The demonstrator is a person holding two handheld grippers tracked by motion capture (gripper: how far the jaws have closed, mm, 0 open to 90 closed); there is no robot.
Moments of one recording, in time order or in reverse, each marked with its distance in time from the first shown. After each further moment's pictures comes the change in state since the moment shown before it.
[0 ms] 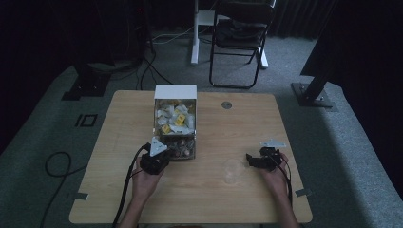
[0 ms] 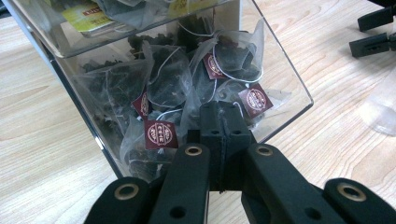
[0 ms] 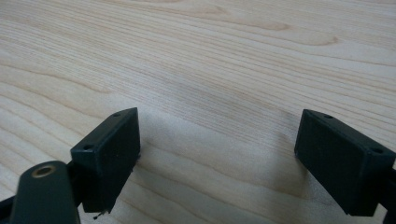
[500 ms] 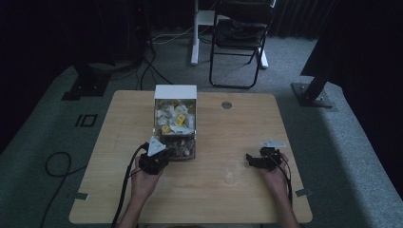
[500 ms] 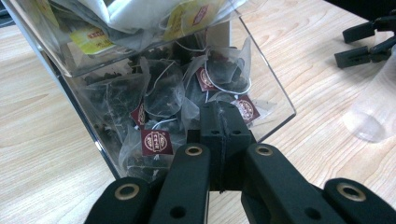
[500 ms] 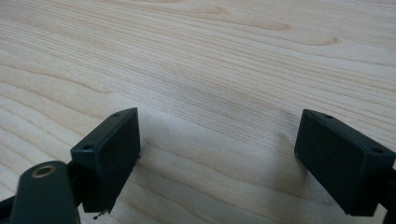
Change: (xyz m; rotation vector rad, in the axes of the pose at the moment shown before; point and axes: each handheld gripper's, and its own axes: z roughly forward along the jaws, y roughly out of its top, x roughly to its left) left arm -0.002 0.006 -0.010 -0.029 -0.023 -0.011; right arm 0.000 0.000 0.000 -0.001 0.000 -0.001
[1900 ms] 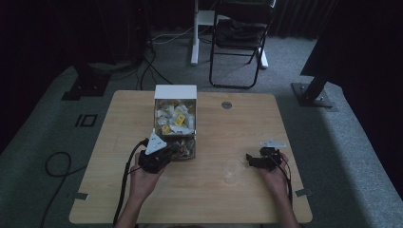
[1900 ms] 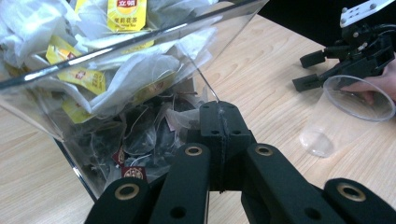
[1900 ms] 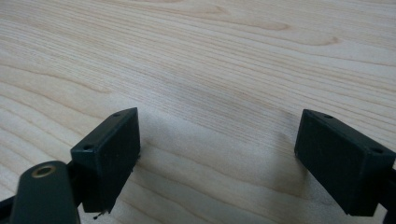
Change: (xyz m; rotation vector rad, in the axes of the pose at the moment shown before) left arm -0.015 0.029 -0.027 -0.059 -0.066 0.043; right arm 0.000 0.000 0.000 0.000 0.000 0.001
